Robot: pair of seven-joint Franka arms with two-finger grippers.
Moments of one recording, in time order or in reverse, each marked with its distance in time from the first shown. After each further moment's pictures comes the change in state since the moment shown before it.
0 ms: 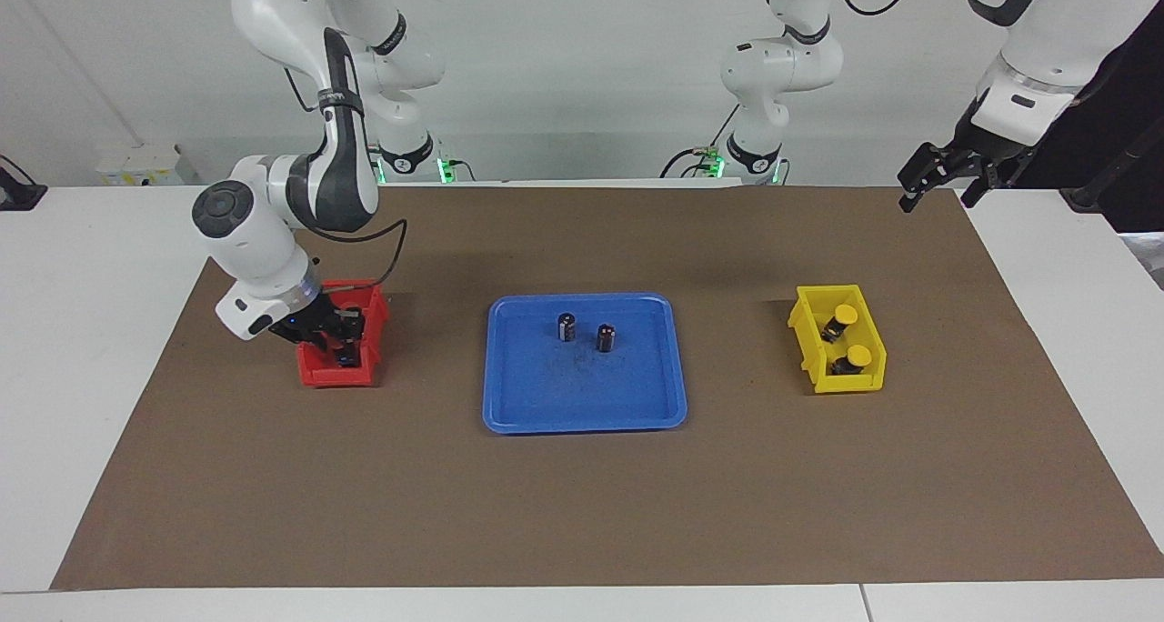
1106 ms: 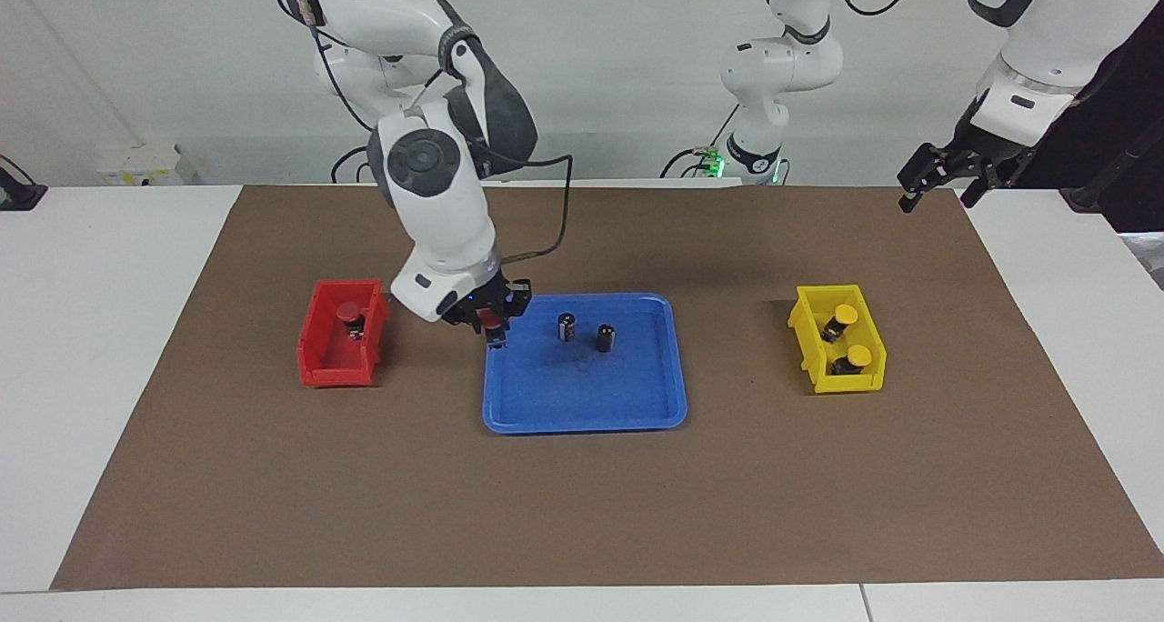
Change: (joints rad) left arm 0.000 0.000 -0.001 -0.009 0.000 0.003 -0.008; right arm 0.266 0.252 0.172 0.538 -0.009 -0.268 0.384
